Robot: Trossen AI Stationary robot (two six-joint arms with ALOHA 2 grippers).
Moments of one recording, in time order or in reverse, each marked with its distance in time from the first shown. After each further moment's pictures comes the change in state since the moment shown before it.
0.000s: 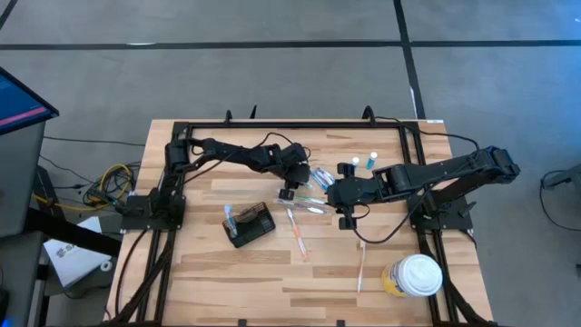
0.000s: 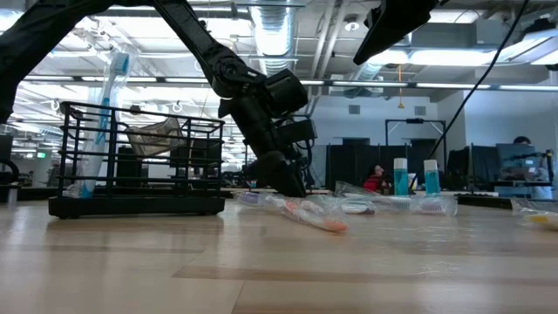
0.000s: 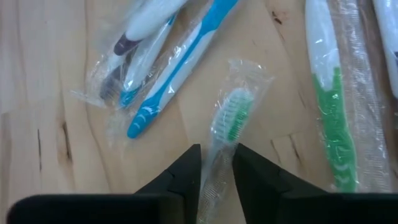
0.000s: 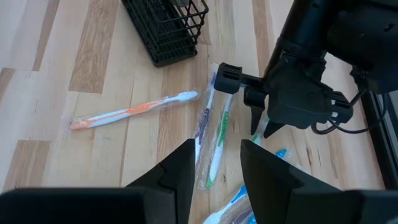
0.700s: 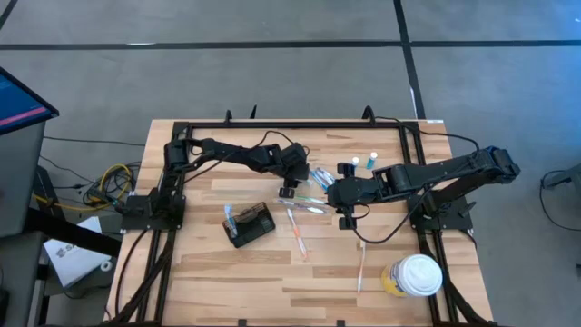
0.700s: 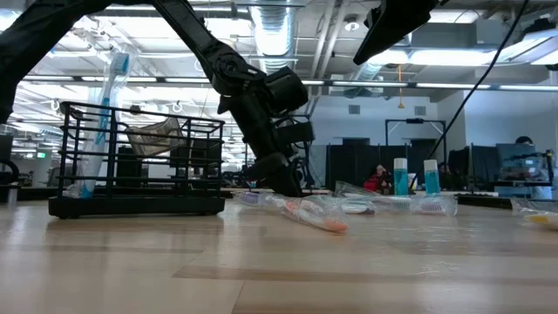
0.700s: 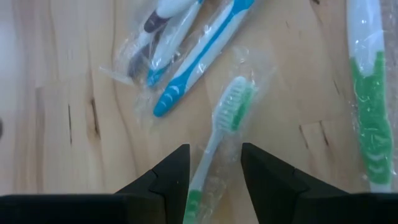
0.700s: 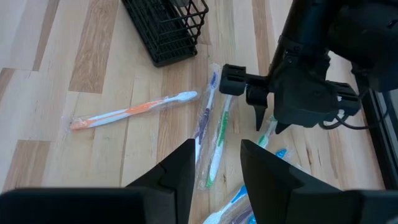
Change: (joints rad) left arm -0.003 -0.001 0.004 -0.017 -0.108 -0.028; right arm 0.000 0.000 0.000 0.000 0.000 0.000
